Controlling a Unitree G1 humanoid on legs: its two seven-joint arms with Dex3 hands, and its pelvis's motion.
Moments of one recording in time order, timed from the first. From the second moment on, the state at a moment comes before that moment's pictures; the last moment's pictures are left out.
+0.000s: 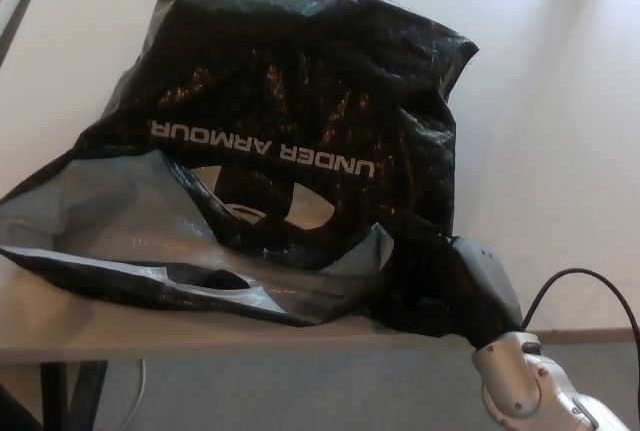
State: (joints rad) left_arm -0.16 0.56 0.56 0.42 -0.50 0.54 -0.32; right_arm -0.45 -0.15 0.32 0.90 -0.57 -0.59 -0.46
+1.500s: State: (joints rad) left_arm -0.42 0.61 0.40 0.74 -0.60 0.79 -0.33; right_arm -0.50 -0.13 0.33 1.01 -0.56 -0.65 -0.50
